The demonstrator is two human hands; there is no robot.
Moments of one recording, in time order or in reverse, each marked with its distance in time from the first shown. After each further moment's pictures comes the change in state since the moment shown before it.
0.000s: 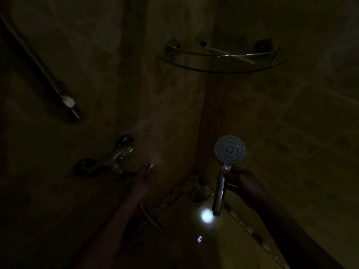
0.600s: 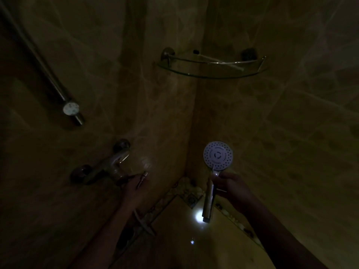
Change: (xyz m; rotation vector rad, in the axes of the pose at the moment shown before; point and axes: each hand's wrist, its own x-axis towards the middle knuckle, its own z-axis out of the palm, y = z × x) left_hand -0.002 -0.019 -0.031 -0.011 -0.102 0.081; right_hand -0.032 0.004 0.042 -0.017 0.094 0.020
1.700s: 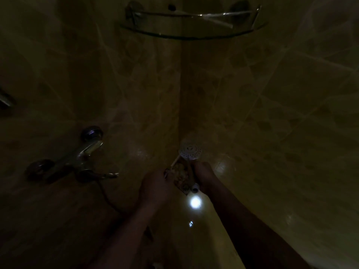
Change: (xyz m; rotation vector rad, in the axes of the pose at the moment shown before) left_hand -0.035 0.076 0.104 0.477 -0.110 0.080; right_hand 0.084 0.053 0.028 0.149 0.129 0.226
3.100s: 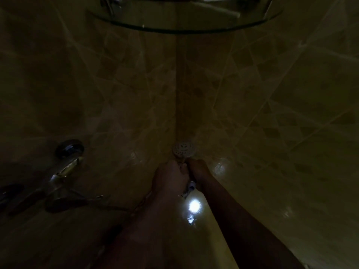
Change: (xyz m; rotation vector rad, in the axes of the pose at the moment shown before) left_hand 0.068 0.067 0.020 0.095 -0.093 -0.072; right_hand 0.083 -0.020 0.005 -0.146 0.041 -0.018
